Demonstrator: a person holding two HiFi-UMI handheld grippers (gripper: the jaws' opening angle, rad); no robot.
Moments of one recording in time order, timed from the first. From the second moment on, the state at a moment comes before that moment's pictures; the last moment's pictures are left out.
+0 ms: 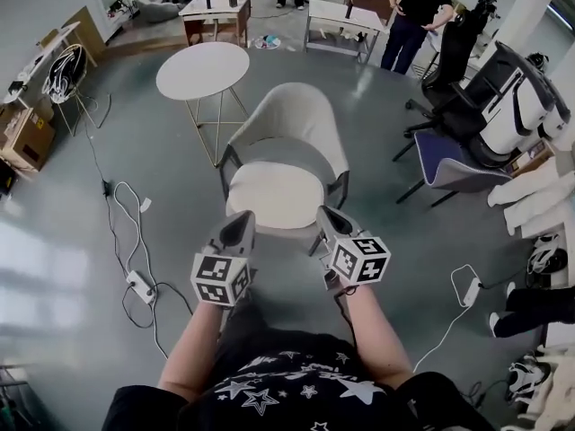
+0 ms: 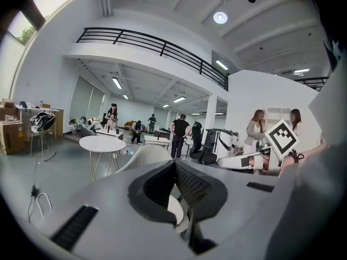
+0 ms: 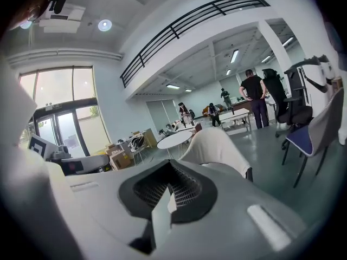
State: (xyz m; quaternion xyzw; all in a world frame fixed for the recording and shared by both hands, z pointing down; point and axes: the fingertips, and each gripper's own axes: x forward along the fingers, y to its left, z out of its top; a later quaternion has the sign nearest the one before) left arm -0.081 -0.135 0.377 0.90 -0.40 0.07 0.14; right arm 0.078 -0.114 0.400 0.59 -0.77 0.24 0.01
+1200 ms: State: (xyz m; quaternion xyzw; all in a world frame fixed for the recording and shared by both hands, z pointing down) left arm -0.019 0.067 0.350 0.87 -0.48 0.05 0.09; right arm 0.115 0.071 0.385 0.48 -0.85 0.20 0.02
